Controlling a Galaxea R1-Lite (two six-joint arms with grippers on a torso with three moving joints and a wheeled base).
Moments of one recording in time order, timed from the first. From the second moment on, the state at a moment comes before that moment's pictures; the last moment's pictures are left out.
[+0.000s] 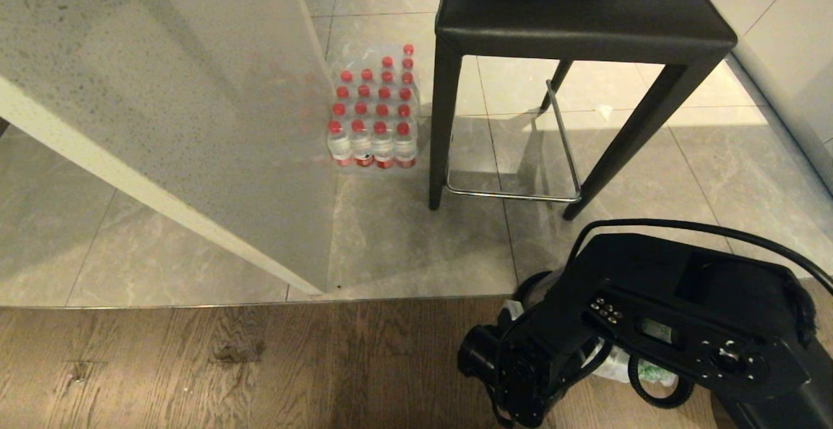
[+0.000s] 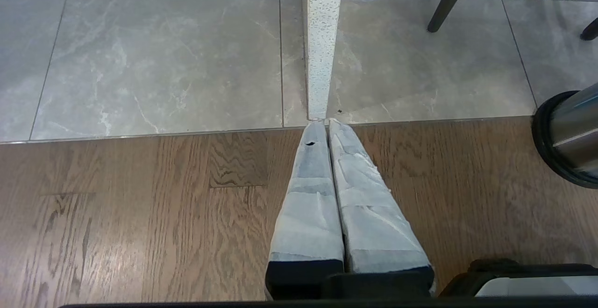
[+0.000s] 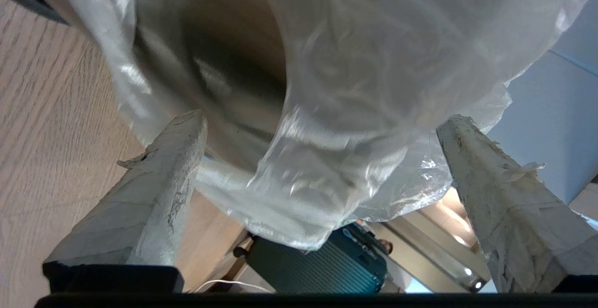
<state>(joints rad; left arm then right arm) 0.00 0.00 0.00 0.00 0.00 0.00 0.73 2.47 -1.20 0.35 -1.32 0.20</state>
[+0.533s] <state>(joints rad) 0.00 0.00 0.00 0.00 0.00 0.00 0.71 2.46 -1.23 0.34 -1.35 0.20</state>
